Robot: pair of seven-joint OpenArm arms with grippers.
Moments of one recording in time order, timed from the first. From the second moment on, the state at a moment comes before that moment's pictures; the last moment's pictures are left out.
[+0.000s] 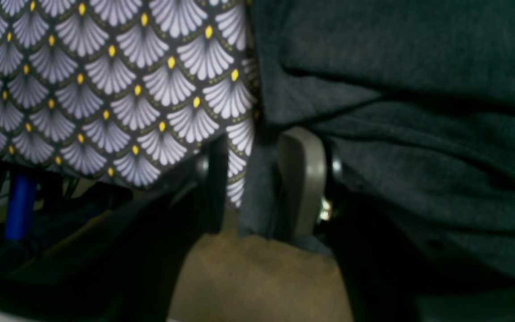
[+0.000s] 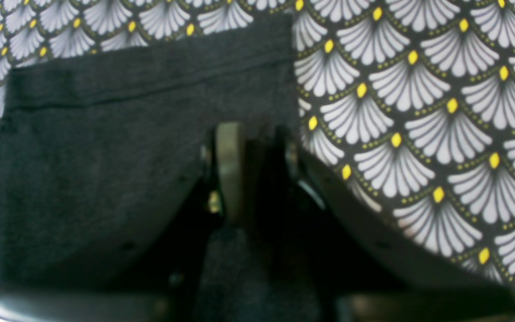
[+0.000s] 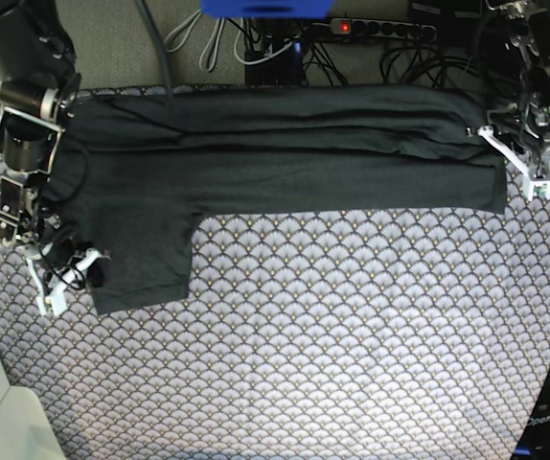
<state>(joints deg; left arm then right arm) 15.2 -14.9 -28.3 101.7 -13.5 -15.6 65.3 25.7 17.8 21.0 37.9 0.0 39.5 -19.6</state>
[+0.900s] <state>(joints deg) 13.6 -14.9 -28.3 101.7 -13.6 -15.6 65.0 11.4 11.6 21.0 77.2 -1.7 40.1 -32.8</state>
